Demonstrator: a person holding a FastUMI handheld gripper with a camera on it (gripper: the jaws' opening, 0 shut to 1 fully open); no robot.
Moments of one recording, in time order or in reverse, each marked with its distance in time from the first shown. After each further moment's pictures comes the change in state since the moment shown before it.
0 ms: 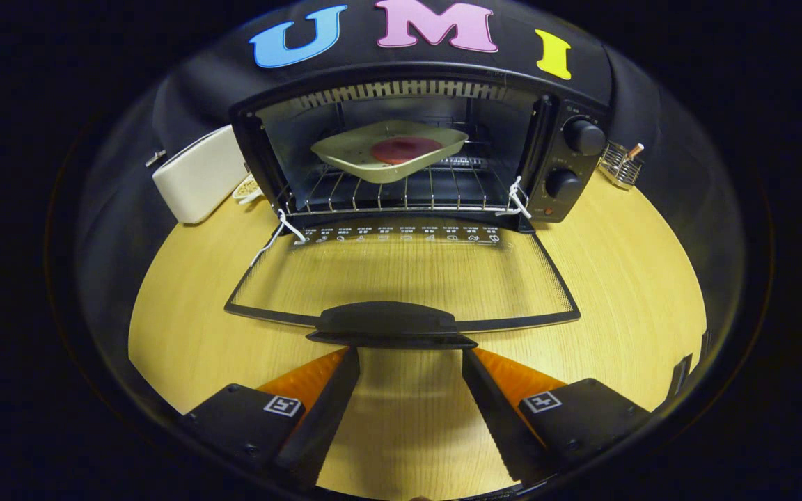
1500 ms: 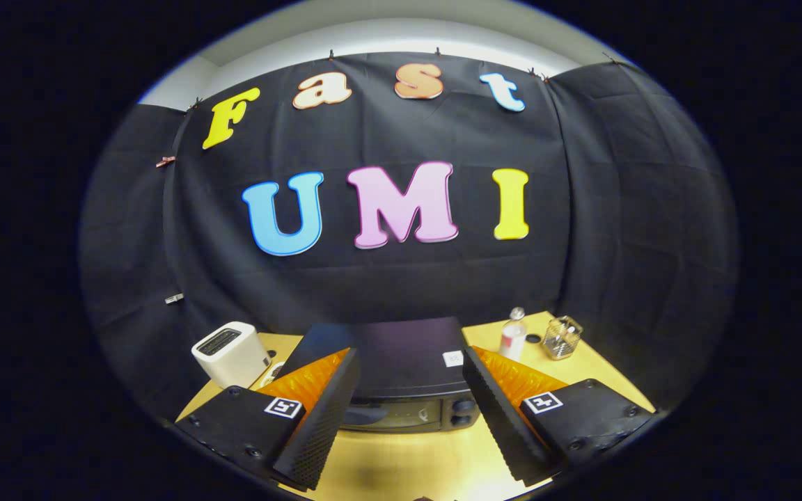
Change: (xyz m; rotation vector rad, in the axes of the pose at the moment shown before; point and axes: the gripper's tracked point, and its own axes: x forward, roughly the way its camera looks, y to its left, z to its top) arm -0.214 -0.086 0.277 0.032 -0.732 -0.054
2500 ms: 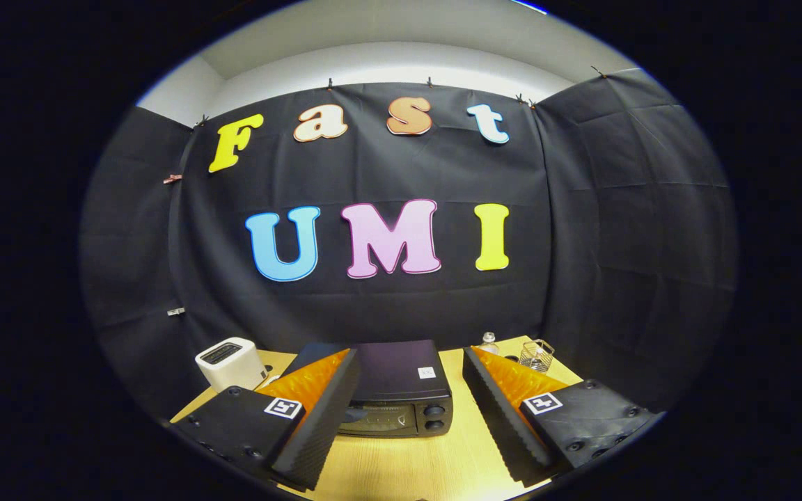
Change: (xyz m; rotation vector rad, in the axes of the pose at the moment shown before) arm -0.058 -0.011 0.025 0.017 -0.088 0.022
